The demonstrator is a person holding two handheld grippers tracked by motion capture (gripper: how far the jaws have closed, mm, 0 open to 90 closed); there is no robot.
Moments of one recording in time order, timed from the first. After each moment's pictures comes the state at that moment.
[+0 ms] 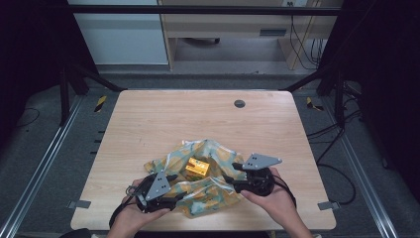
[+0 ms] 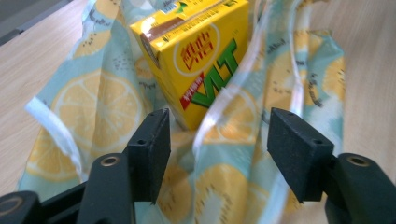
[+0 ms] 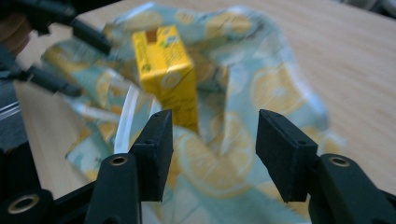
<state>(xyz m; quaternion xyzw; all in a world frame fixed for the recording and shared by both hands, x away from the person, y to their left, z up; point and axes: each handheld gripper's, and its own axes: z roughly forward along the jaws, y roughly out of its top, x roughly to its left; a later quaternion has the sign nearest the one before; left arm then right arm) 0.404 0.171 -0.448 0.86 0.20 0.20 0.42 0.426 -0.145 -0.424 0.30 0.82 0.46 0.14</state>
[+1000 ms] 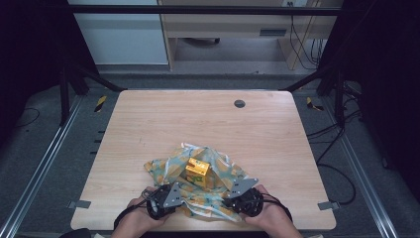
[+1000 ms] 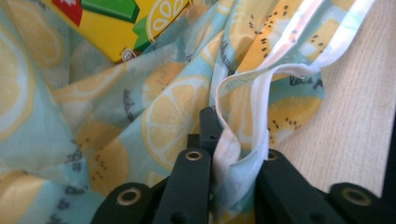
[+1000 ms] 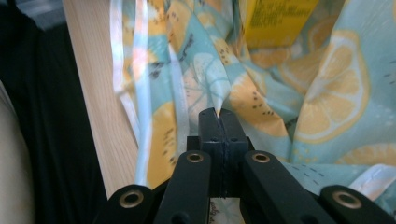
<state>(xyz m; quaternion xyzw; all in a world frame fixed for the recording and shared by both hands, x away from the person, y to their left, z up) 0.400 0.158 -0.482 0.94 0.14 0.14 0.28 0.401 -0.127 -0.477 0.20 0.91 0.34 0.08</state>
